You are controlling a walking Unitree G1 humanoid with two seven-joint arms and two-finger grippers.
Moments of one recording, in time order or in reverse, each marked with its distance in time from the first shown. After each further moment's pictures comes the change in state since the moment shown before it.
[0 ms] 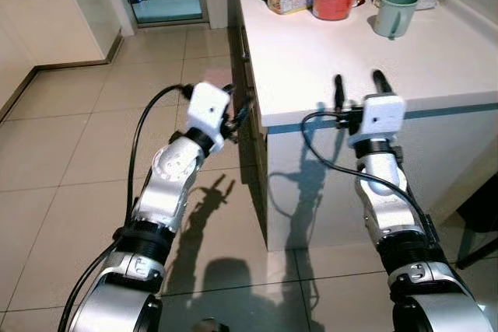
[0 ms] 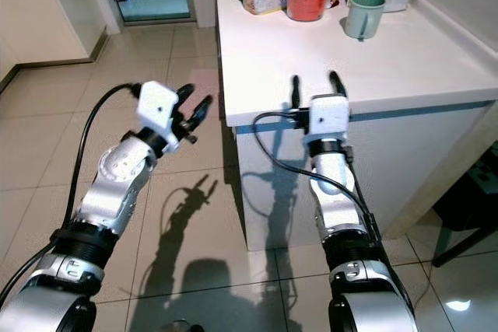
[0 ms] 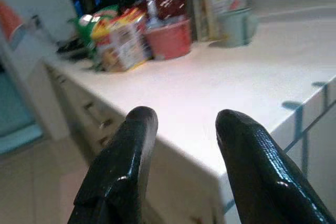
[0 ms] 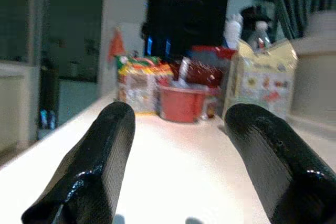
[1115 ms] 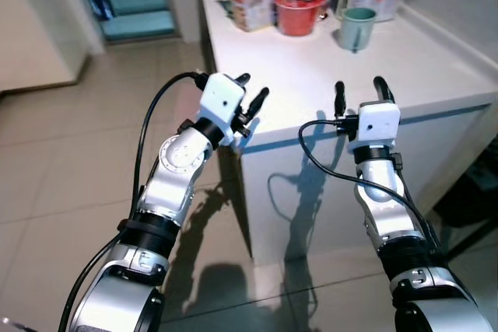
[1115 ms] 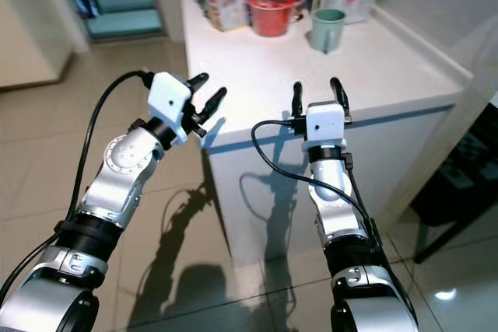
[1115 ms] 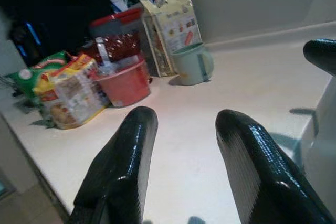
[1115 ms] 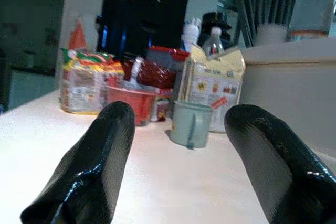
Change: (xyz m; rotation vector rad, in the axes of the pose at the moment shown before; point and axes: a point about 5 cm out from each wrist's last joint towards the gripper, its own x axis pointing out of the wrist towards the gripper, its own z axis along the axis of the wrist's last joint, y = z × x) left arm 0.008 -0.010 0.013 0.067 -0.040 -0.065; right arm -0.007 0.003 -0.002 -0.078 -0.016 -0.006
